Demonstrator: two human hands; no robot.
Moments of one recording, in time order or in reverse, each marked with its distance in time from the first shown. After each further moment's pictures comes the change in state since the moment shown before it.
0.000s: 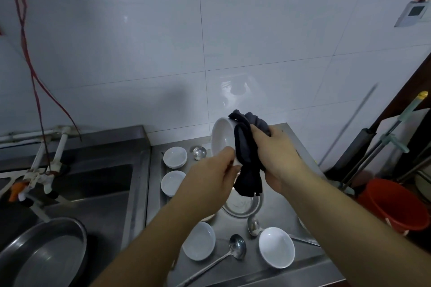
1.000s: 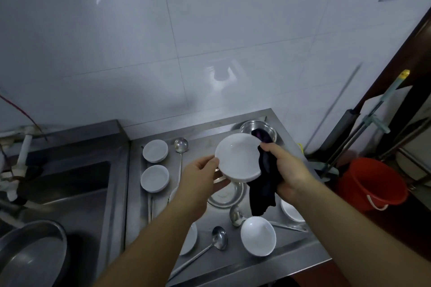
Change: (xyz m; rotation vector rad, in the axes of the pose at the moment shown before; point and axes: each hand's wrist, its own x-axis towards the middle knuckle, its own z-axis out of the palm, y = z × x) left_hand 0.043 -0.024 0.105 -1.181 0.128 -0.753; right_hand 0.044 0.074 -0.110 0.393 0.046 0.264
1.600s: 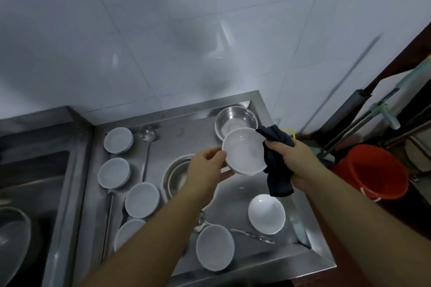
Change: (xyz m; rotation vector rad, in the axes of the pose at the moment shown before) left_hand 0.128 -0.069 0.157 0.091 0.123 -0.137; right_hand 0.157 -0.081 -0.155 -0.288 0.093 0.015
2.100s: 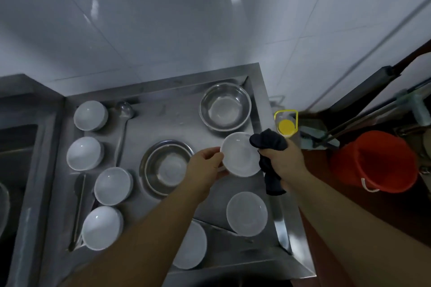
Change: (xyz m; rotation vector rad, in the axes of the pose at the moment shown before) left_hand 0.085 -0.075 0.059 0.076 0.107 -0.219; right_hand 0.115 0.067 -0.058 -0.244 0.091 0.141
